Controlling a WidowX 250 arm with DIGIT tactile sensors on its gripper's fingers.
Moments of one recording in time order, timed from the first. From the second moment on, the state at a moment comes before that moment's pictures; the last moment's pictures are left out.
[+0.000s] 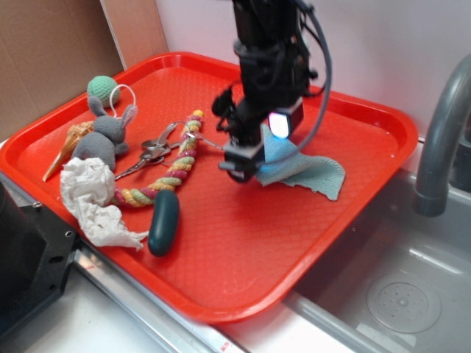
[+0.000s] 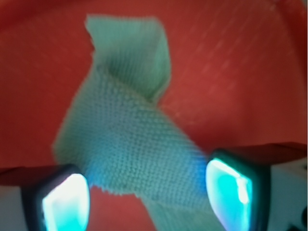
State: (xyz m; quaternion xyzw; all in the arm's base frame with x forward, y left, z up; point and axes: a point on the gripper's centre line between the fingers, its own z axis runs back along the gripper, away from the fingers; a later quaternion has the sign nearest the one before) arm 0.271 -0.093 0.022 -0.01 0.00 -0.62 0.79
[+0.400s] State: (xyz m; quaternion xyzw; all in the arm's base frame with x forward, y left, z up) arm 0.275 -0.094 0.021 0.00 -0.02 -0.60 0.80
